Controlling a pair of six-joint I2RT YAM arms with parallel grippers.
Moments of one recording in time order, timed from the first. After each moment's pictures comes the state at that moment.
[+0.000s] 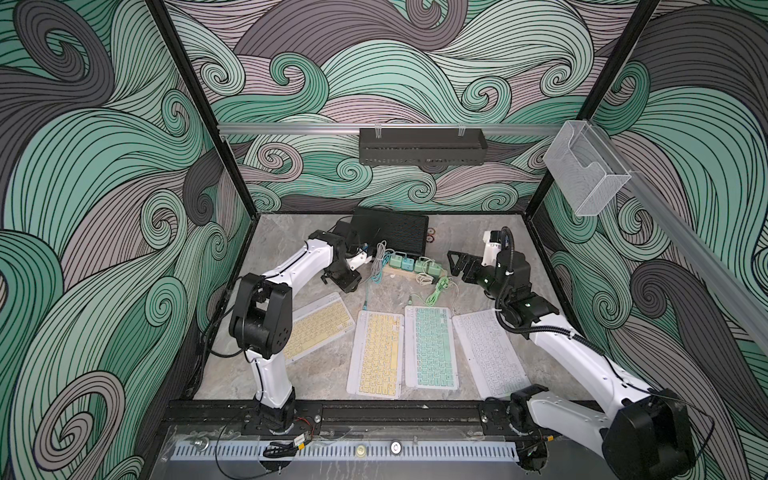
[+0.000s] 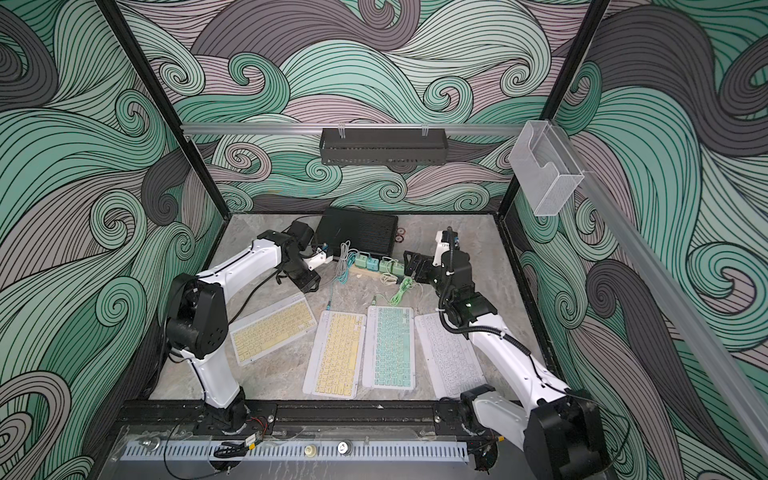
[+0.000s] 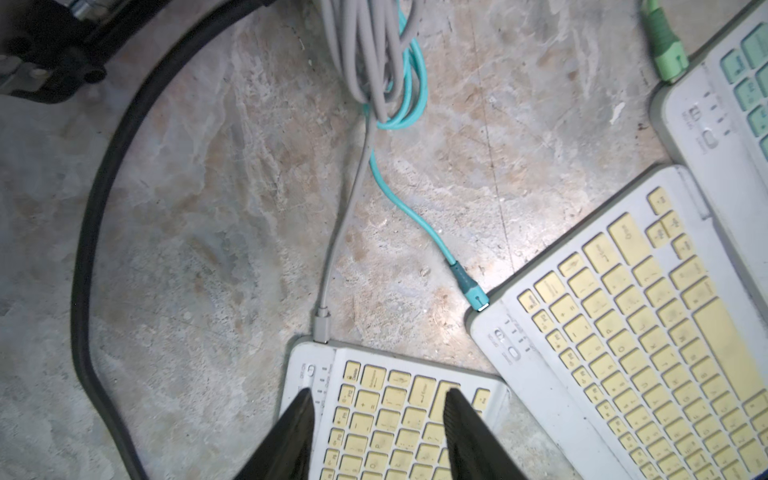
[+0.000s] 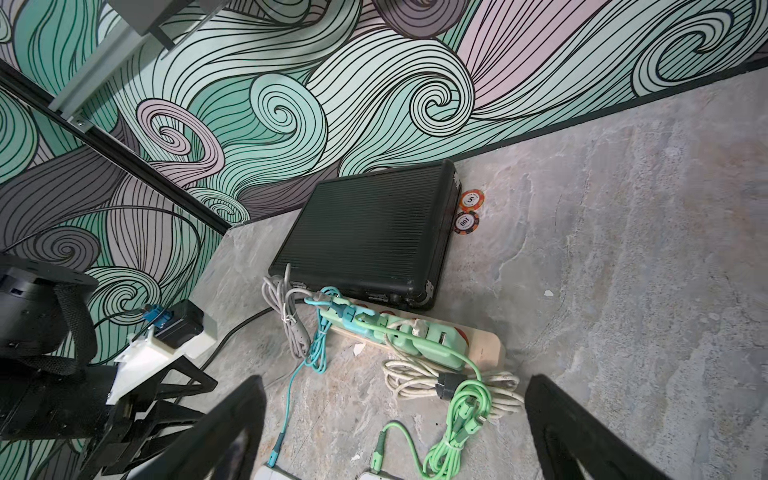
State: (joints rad) left arm -0.36 1.87 1.47 -0.99 0.10 0.44; right arm 0.32 1.11 0.74 0.01 -0.04 0.47
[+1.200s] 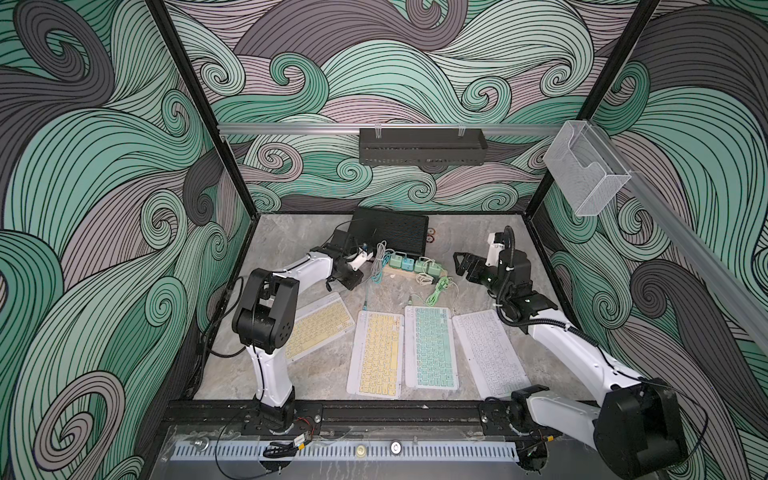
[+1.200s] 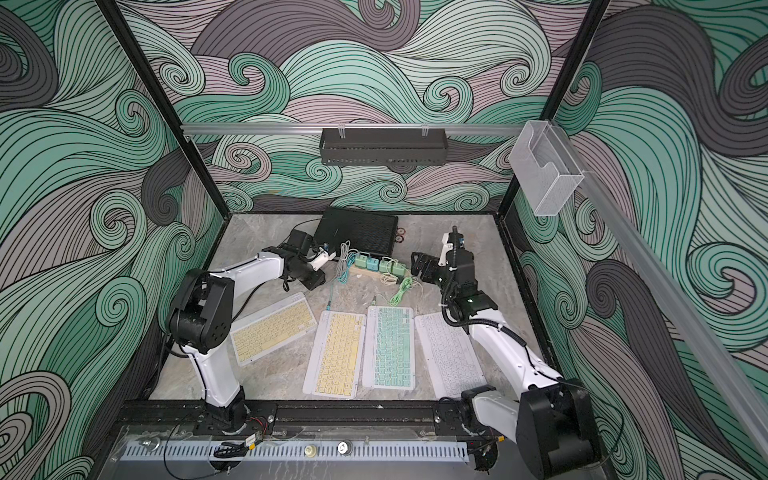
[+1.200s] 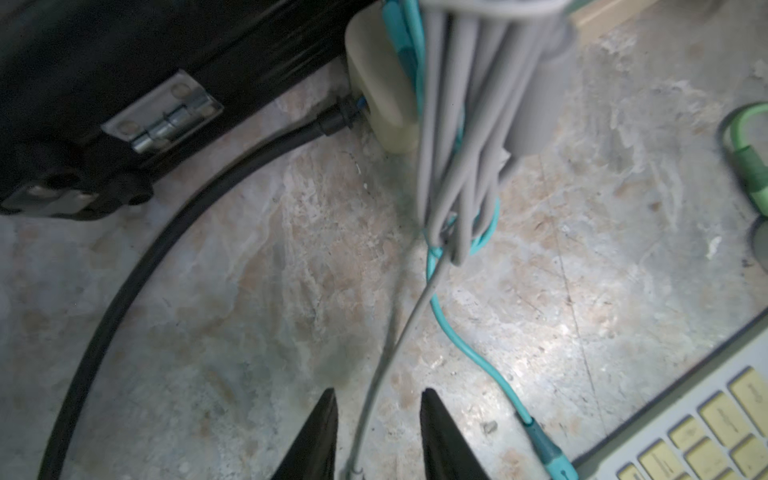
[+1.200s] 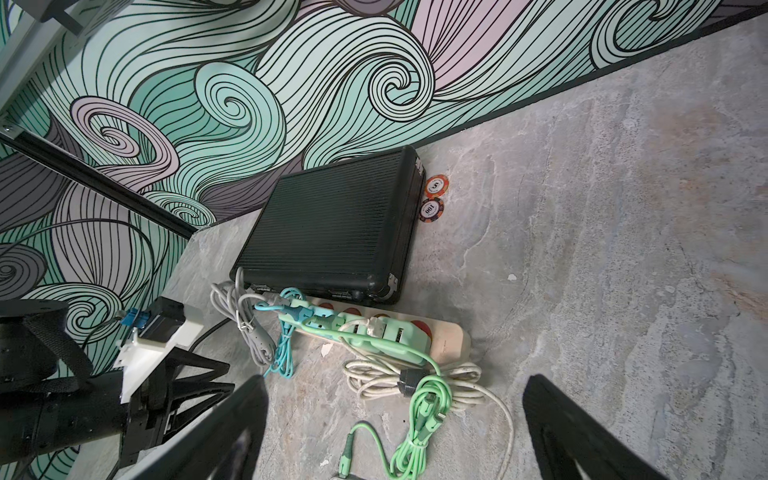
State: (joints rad) left arm -0.33 1.88 1.26 -0.49 0.15 0.43; right arm 0.25 1.17 0.72 0.01 -0.07 0.48
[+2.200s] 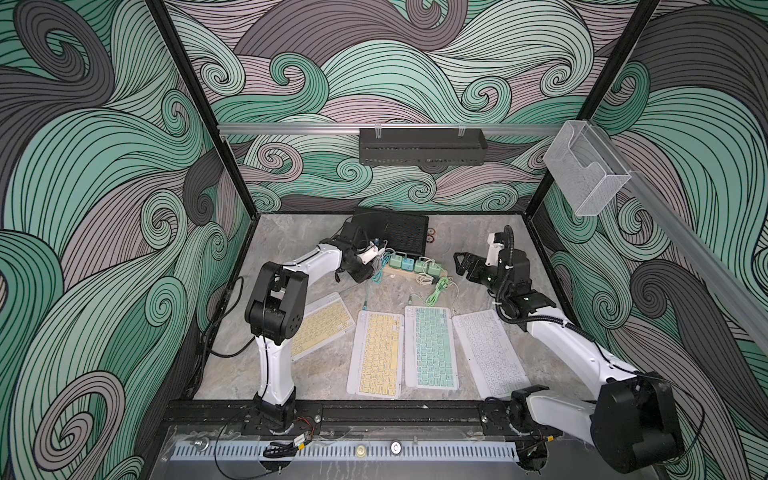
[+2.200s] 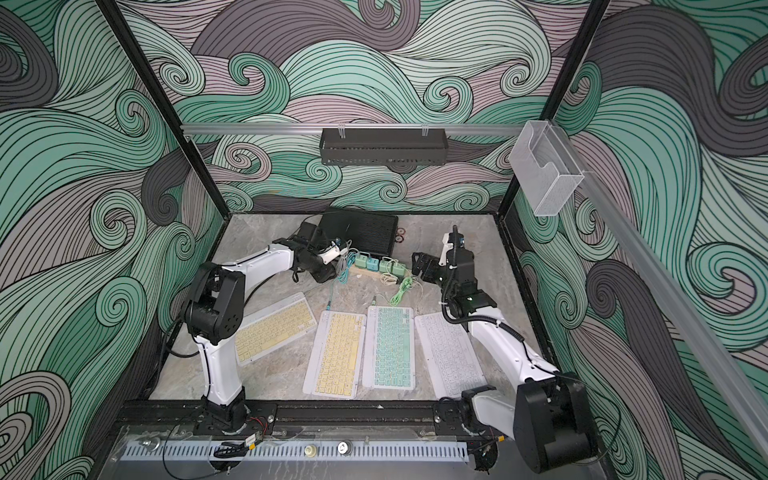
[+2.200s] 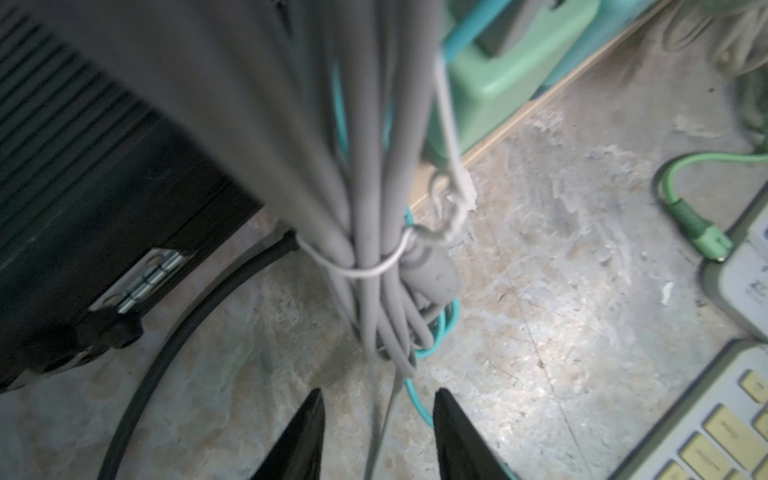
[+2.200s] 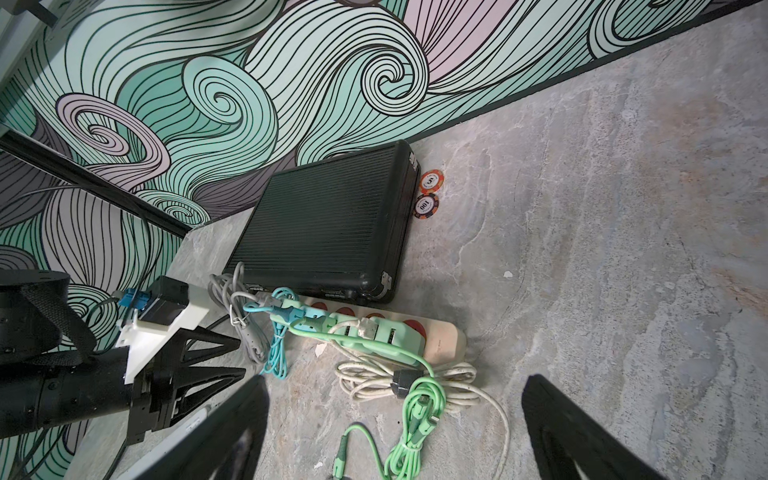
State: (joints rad) left arm -0.37 1.98 1.43 -0.55 0.23 0.49; right arm 0.24 1.19 0.72 0.03 -0.09 0.48
